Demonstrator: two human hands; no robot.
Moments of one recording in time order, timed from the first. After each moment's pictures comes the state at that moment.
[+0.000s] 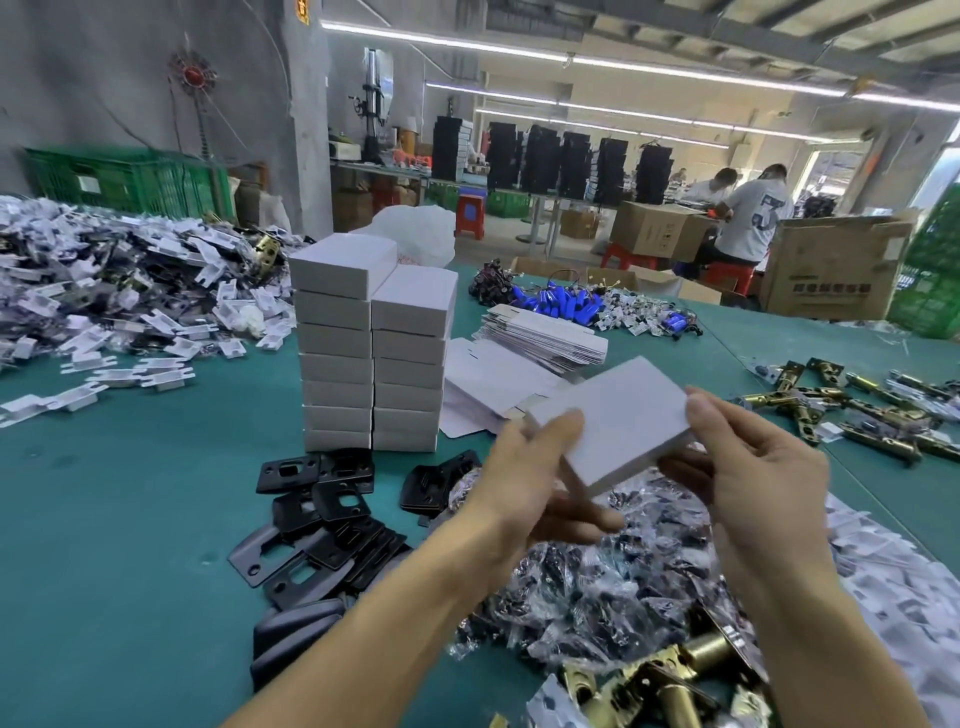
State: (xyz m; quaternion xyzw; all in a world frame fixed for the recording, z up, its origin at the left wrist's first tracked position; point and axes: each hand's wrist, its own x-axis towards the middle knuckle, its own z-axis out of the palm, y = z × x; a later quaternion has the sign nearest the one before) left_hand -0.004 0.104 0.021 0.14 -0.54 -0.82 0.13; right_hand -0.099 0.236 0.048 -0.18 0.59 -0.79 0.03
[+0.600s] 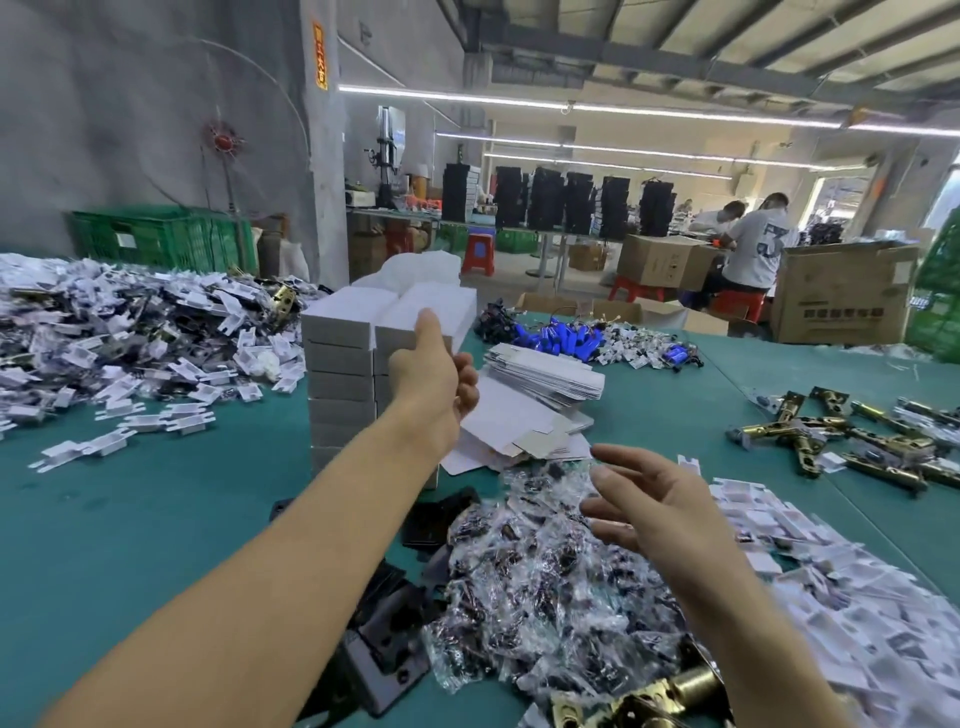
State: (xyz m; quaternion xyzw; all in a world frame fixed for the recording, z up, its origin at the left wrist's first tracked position) left_hand -0.026 0.034 0.106 0.31 -0.39 -0.77 0.40; right_hand -0.094 0.228 0.040 -0.28 0.68 -0.66 0.17
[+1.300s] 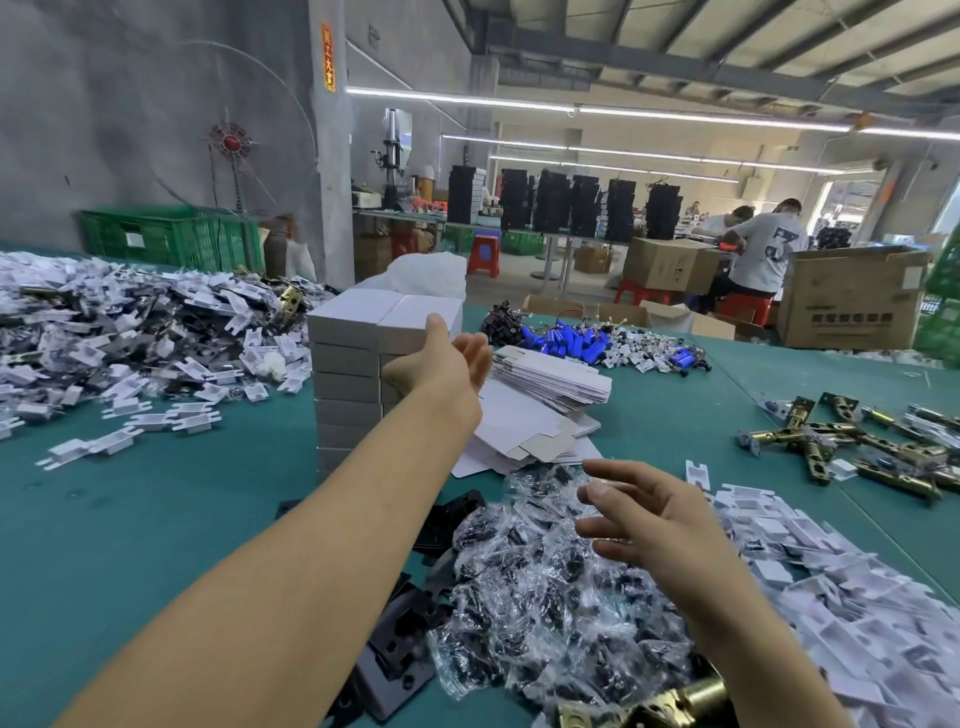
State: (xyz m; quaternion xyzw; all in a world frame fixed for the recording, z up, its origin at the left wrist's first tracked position) left_hand -0.046 0.028 0.113 0.33 -0.23 -0.78 0.48; right_hand -0.093 0.228 0.035 -0.30 0.69 -0.63 0.19
